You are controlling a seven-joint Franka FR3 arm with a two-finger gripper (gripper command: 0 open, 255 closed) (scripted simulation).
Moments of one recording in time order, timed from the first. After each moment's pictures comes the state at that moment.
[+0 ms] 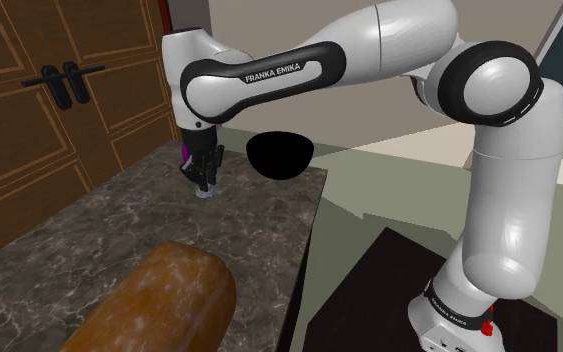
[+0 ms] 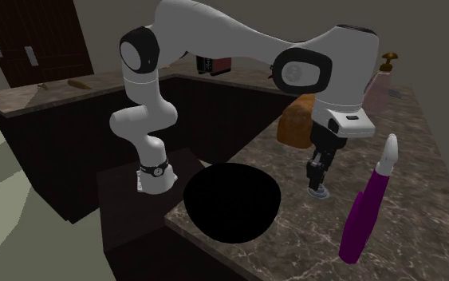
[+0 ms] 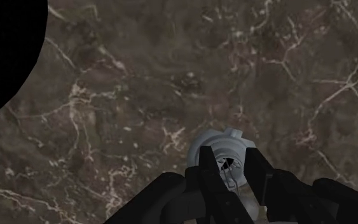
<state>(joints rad) 0.04 0.33 0.50 -1.56 -0.16 1.86 0.25</state>
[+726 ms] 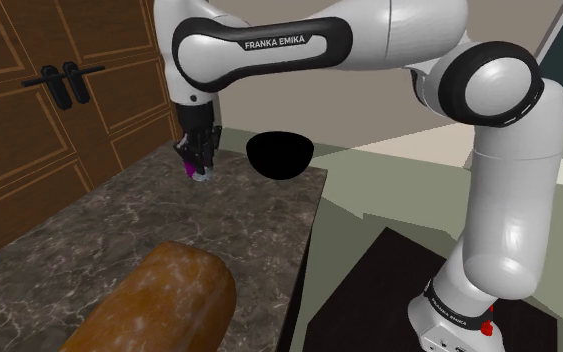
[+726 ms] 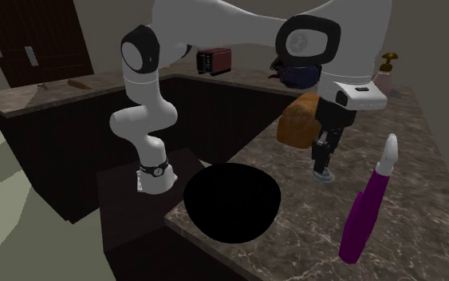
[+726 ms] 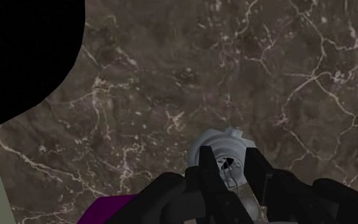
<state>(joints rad) 0.06 0.34 0.50 -1.42 -0.16 1.72 0.25</state>
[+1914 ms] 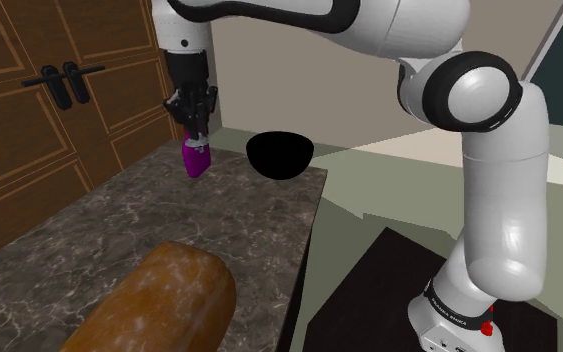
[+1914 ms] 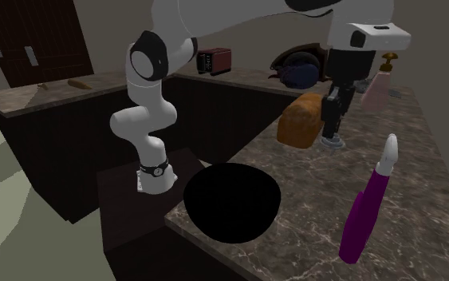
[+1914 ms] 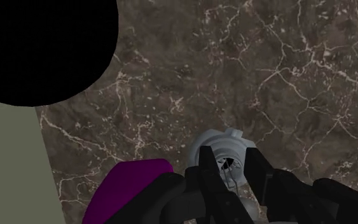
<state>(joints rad) 0.12 0.42 0.50 -1.06 -0.20 1.44 0.25</state>
